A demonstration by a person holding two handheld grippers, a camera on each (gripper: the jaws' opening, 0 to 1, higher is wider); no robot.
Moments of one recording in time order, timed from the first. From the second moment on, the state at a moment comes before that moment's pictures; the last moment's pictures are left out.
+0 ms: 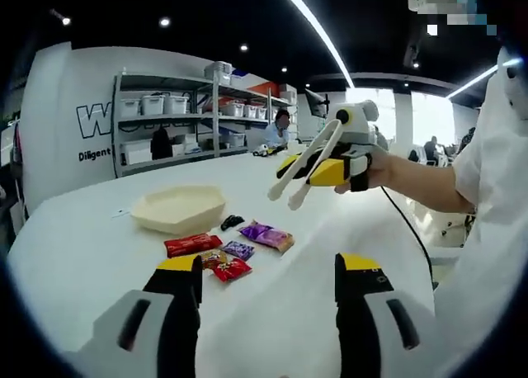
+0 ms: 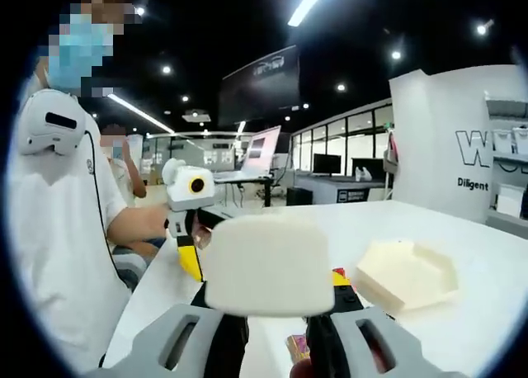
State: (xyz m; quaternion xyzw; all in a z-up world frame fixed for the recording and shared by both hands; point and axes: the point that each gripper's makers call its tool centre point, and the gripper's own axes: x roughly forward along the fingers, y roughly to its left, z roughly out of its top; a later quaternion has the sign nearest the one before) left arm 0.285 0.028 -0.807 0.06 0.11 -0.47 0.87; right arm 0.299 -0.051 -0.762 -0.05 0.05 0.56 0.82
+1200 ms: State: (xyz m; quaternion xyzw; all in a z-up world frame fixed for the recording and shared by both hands) left arm 0.311 0.049 -0.810 0.05 0.14 -0.42 0.89; right arm 0.375 -0.026 -0.787 -0.11 0.11 0.54 0.83
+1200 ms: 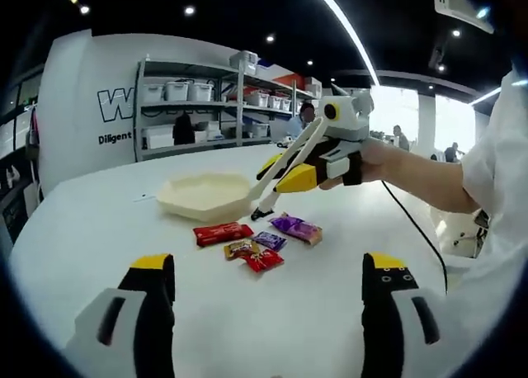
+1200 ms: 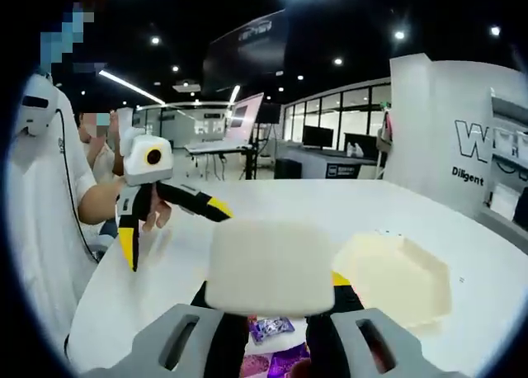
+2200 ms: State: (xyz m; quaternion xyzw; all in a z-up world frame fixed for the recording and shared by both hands) left arm 0.324 0.051 -0.820 0.05 0.15 -0.42 0.89; right arm 0.406 -0.003 -0.817 -0.15 0.15 0.55 0.81
